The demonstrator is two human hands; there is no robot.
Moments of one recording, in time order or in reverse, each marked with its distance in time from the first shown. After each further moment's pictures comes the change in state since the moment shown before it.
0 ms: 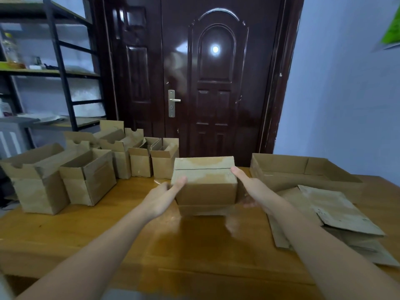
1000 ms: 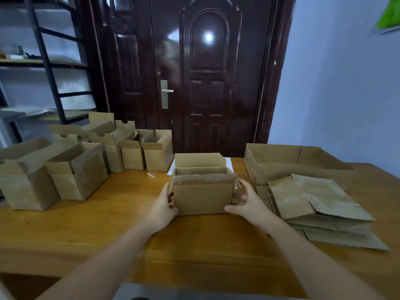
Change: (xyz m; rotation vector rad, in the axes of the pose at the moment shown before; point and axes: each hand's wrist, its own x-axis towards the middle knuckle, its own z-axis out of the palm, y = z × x) left_hand 0.006 -0.041 0.054 -0.017 -0.025 0.095; right_hand -0.014 0.073 0.016 0.053 -0.070 -0.143
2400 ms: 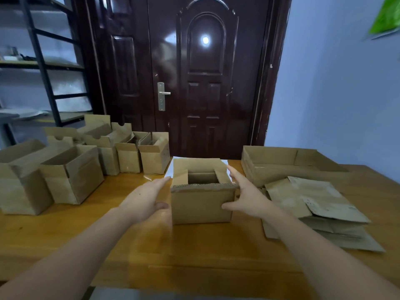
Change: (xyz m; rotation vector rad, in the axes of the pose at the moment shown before) left_hand 0.013 0.011 -0.048 0.698 0.062 0.241; right_hand 0.022 -0.019 -0.019 -0.327 -0.052 -0.301
